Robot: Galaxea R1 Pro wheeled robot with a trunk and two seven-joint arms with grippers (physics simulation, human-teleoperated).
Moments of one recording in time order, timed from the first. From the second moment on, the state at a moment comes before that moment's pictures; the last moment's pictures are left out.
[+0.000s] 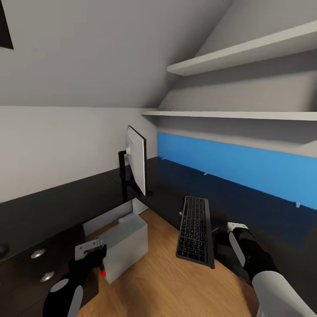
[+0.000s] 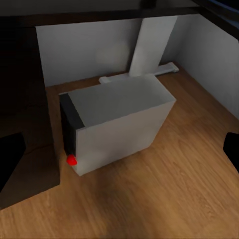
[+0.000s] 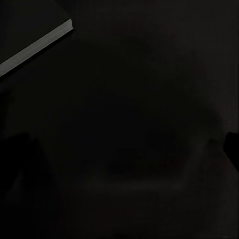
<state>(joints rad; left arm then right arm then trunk) -0.07 -0.14 0.15 -1.57 0.07 0.48 0.12 -0.64 -0.08 -0.11 -0.79 -0.07 0.74 -0.14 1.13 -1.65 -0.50</state>
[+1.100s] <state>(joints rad) -0.07 -0.14 0.15 -1.56 0.07 0.48 0.12 -0.51 -0.04 -0.13 -1.23 -0.10 0.74 -0.13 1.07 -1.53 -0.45</state>
